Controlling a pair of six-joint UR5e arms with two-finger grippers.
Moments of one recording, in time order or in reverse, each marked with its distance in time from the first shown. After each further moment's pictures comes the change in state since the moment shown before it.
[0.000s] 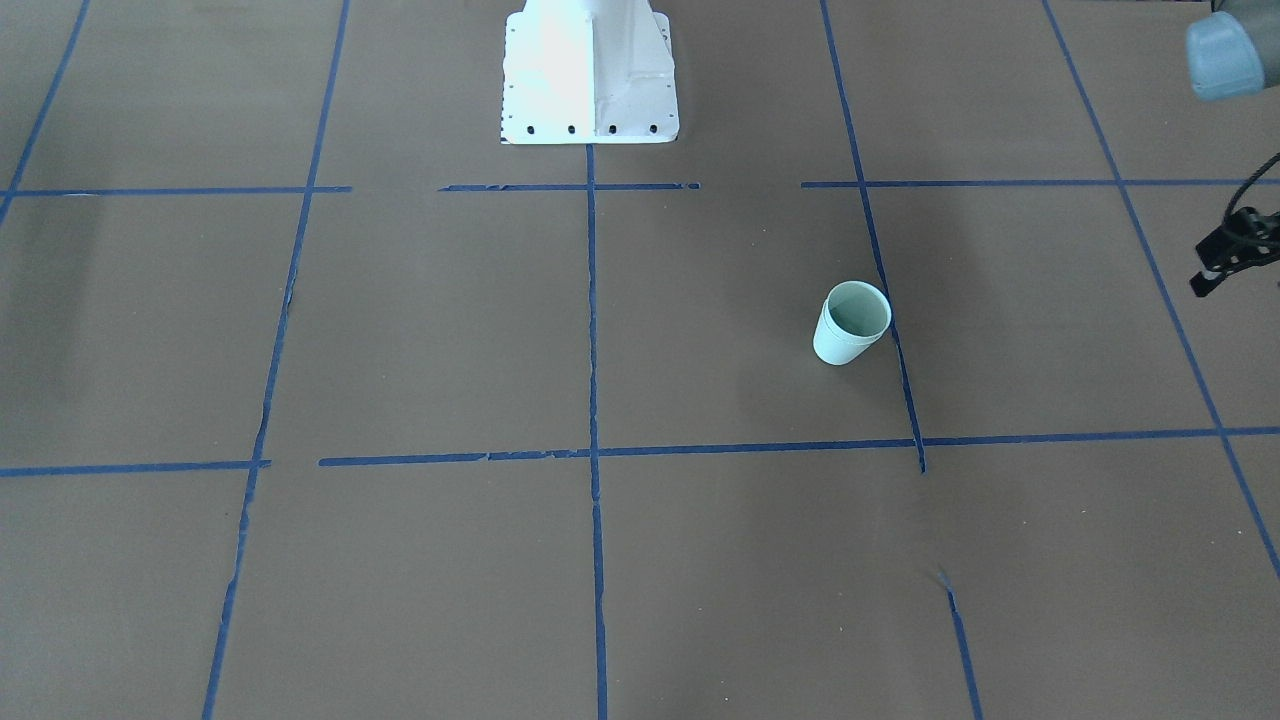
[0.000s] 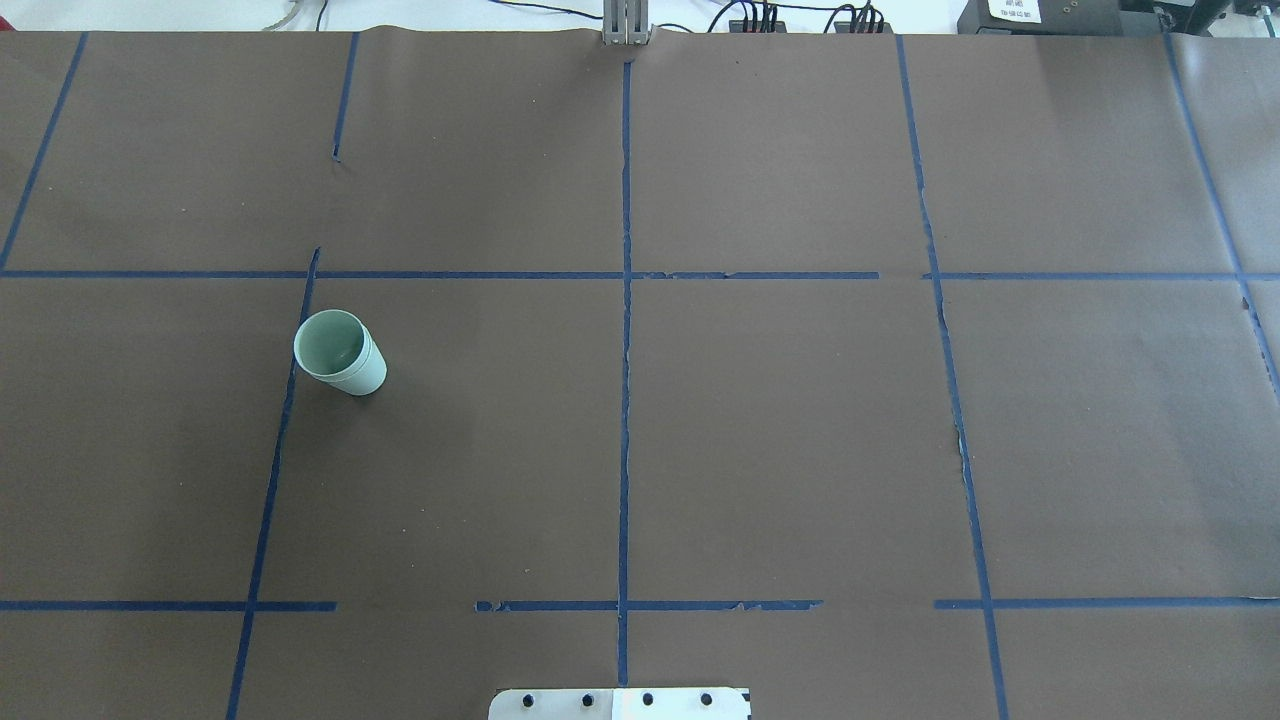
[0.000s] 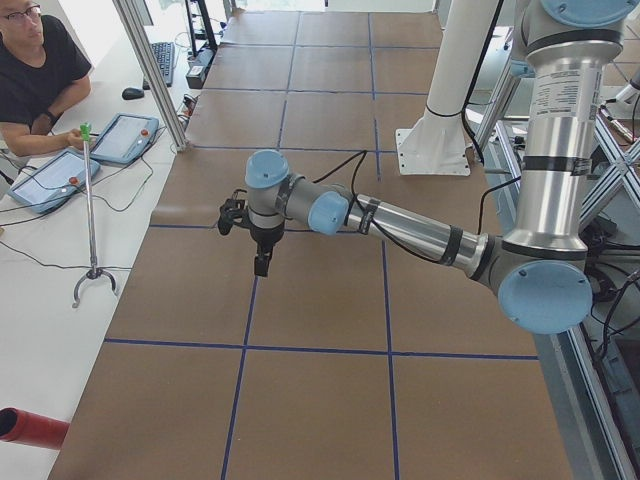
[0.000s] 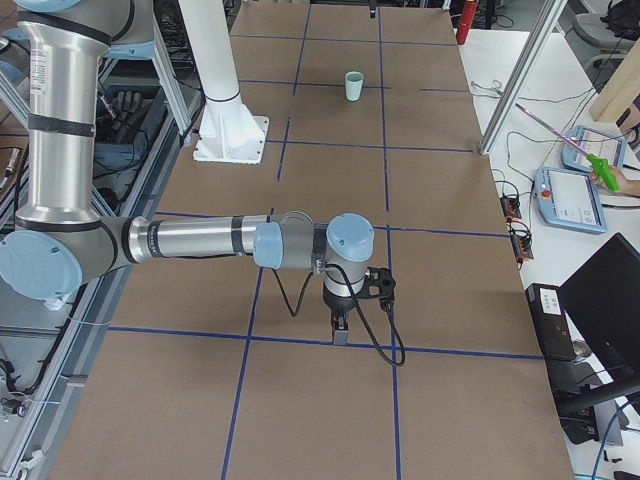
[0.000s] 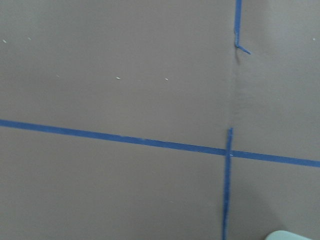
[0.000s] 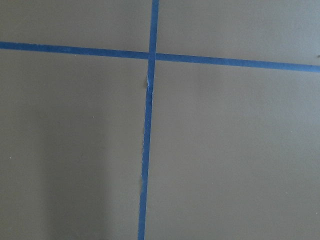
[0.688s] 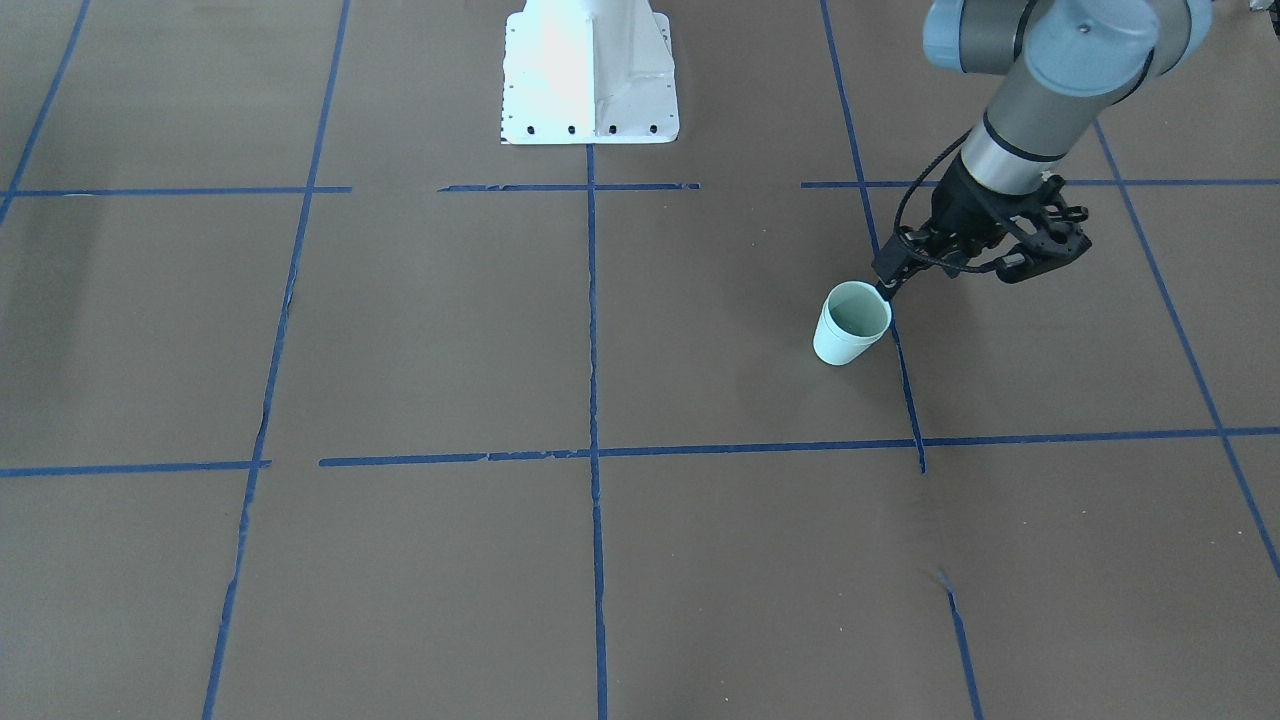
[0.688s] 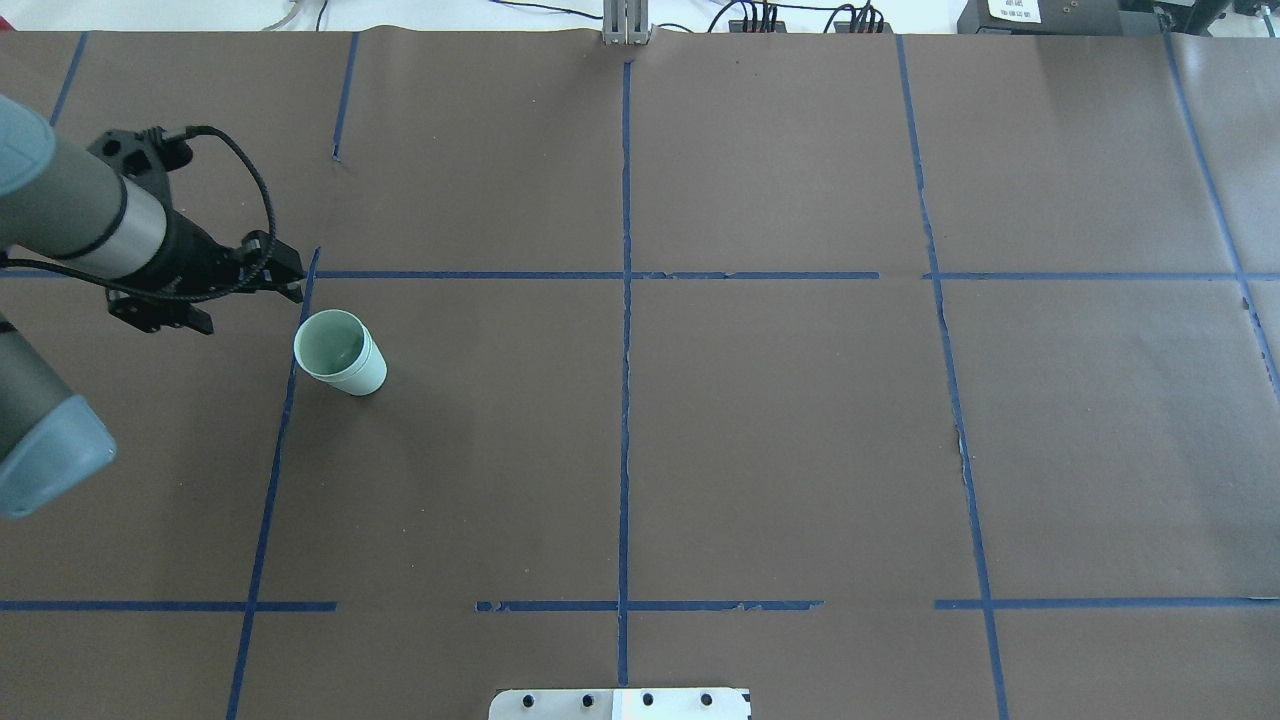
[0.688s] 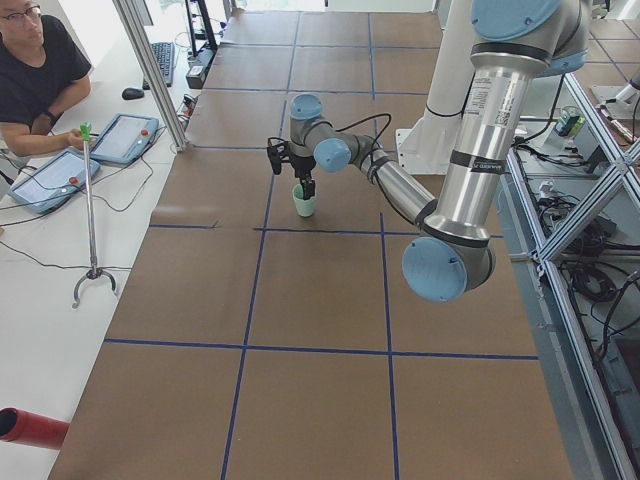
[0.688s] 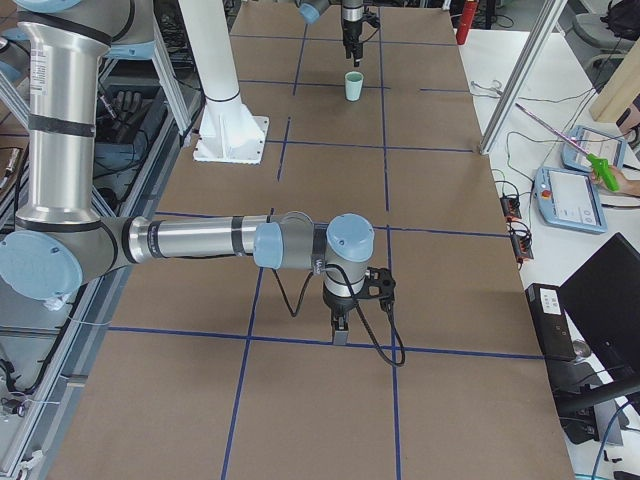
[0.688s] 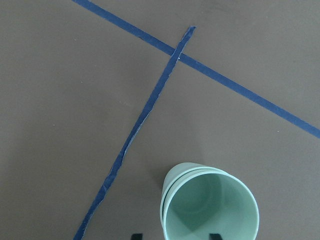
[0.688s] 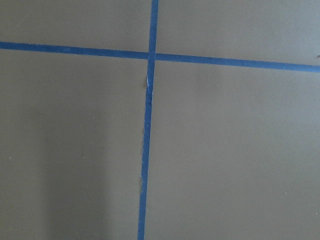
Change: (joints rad) left arm 0.506 -0.208 -0.169 -0.022 0.183 -1.010; right arm 0.000 0.000 0.000 0.000 -0.001 0.000
